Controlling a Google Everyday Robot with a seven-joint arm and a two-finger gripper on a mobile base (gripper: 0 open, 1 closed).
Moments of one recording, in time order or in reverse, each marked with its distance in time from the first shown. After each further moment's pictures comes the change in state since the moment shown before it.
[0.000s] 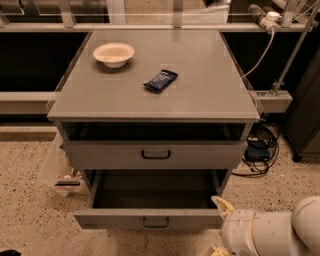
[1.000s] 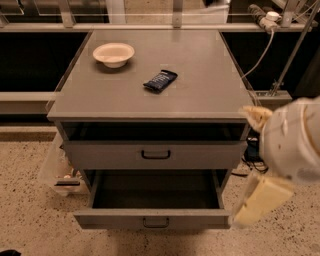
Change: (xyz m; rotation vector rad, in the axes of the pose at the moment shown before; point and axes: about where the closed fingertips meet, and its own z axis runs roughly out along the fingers) arm -0.152 -0.037 -0.176 0.172 0.287 -0.394
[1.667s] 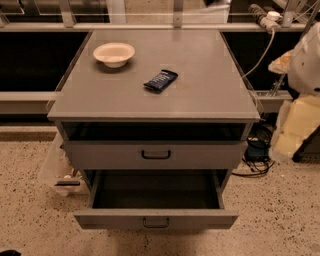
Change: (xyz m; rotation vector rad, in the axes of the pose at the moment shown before) arm 0.037 -0.100 -0.039 -0.038 0.233 0.022
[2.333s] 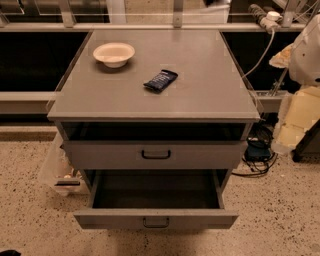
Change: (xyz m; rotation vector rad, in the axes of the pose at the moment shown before) arm -0.002 -0.007 -0.005 -0.008 0.010 -0.003
